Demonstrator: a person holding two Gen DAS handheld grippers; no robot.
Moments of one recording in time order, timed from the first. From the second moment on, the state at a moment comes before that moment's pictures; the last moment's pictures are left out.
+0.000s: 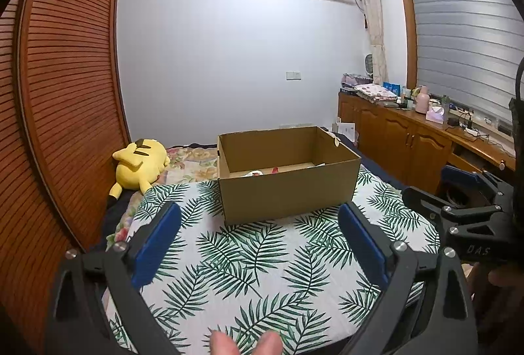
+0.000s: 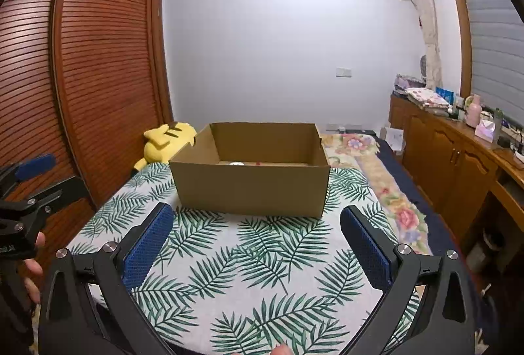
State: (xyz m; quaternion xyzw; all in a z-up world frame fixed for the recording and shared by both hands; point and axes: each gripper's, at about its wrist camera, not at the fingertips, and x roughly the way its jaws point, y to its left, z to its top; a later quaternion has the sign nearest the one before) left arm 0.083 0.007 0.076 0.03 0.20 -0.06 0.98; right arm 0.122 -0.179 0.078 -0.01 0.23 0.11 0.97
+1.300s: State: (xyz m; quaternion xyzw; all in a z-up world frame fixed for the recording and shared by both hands) left arm 0.070 0.019 0.044 0.00 0.22 -0.03 0.98; right arm 0.102 -0.190 0.068 -0.01 0.22 0.09 0.97
